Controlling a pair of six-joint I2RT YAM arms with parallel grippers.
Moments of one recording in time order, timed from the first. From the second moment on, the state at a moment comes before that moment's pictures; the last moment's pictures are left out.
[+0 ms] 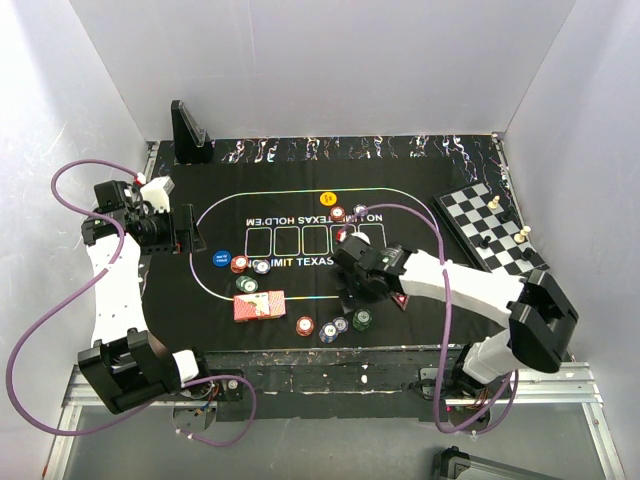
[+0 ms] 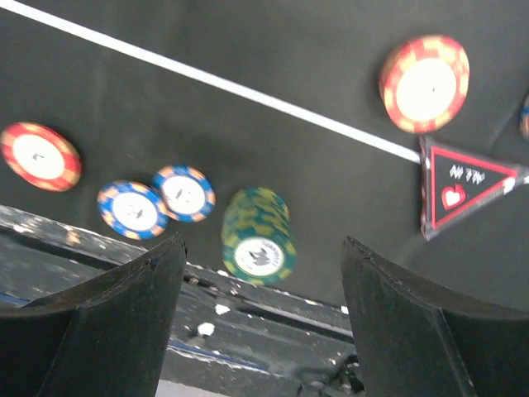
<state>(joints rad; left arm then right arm) 0.35 1.23 1.19 -1.00 0.49 0.26 1.02 1.49 1.10 -0.82 0.17 0.56</state>
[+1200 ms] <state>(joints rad) 0.35 1.23 1.19 -1.01 0.50 0.26 1.01 1.52 0.90 -0.68 0.09 0.66</state>
